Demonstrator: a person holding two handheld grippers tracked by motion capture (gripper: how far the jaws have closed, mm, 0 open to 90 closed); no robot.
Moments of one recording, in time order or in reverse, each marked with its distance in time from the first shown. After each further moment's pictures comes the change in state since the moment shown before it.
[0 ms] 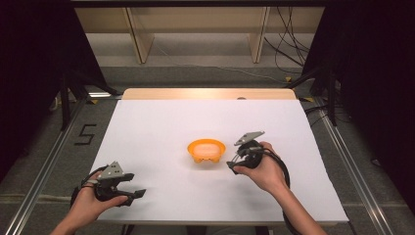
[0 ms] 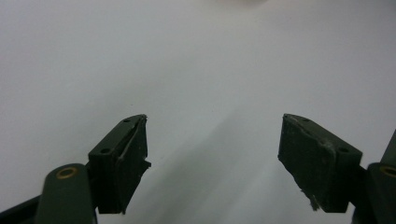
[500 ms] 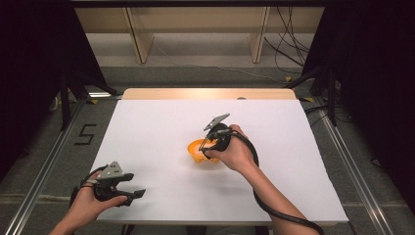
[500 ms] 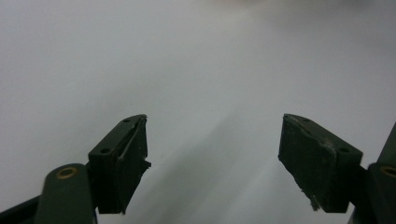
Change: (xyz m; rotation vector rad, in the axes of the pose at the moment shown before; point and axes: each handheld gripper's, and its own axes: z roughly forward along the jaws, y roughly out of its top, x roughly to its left) left arm 0.001 0.000 -0.002 0.008 0.001 0.013; right arm 0.025 0.080 0.036 0.000 0.019 -0.102
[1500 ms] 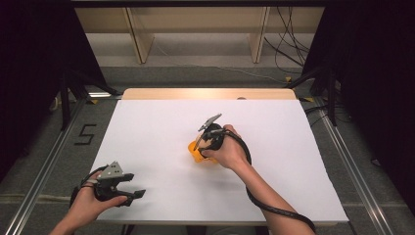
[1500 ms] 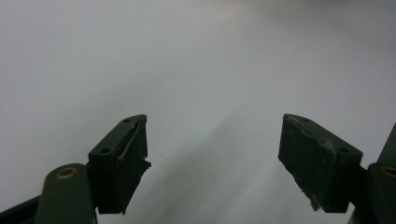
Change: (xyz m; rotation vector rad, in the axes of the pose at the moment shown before) left arm 0.000 0.000 0.000 0.010 -0.002 0.004; right arm 0.001 0.009 0.027 0.050 -0.002 -0.025
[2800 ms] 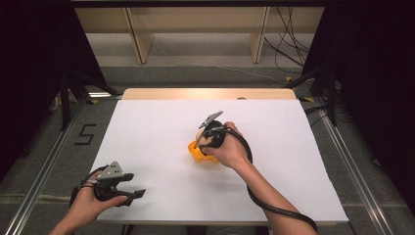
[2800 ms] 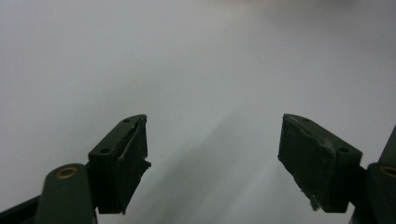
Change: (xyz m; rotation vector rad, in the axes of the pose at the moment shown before) left arm 0.000 0.000 0.000 -0.005 0.003 -0.004; right arm -0.001 0.005 -0.012 -0.030 -0.018 -0.017
